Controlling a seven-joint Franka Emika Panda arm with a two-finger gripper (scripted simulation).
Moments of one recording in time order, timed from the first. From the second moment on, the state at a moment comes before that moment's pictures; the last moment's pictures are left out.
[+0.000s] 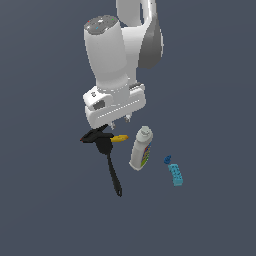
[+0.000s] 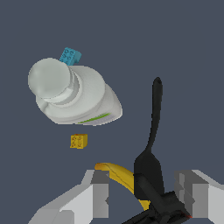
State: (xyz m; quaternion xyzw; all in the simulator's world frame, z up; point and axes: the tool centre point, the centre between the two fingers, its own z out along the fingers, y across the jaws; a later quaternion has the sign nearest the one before) arm -0.005 -0.028 0.249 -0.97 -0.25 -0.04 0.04
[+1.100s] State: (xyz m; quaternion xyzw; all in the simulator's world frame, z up) arm -0.024 -0.060 0.185 -0.90 -0.42 -0.08 0.04
